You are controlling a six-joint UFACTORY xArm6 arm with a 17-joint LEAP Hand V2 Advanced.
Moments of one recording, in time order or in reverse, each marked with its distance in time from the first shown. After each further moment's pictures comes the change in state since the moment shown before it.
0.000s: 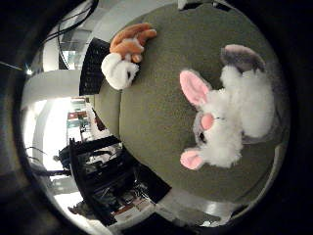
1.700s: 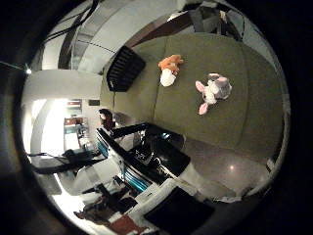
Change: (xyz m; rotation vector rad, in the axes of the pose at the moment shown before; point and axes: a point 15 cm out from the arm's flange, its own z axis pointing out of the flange) arm -0.038 0.094 -0.277 0.045 0.067 0.060
